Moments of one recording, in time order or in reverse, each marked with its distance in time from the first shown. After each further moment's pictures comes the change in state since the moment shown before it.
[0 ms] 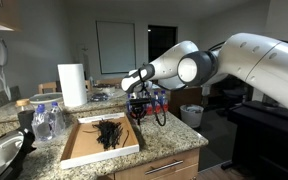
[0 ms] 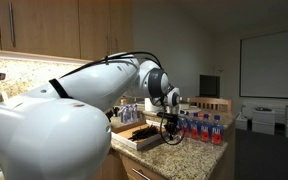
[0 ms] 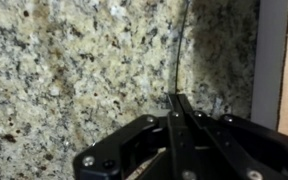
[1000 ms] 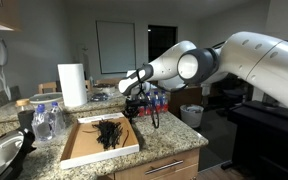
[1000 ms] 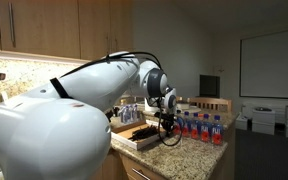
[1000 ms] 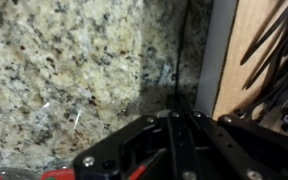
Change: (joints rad) arm -0.007 -0.015 0.071 -0.066 0.000 0.244 -0.100
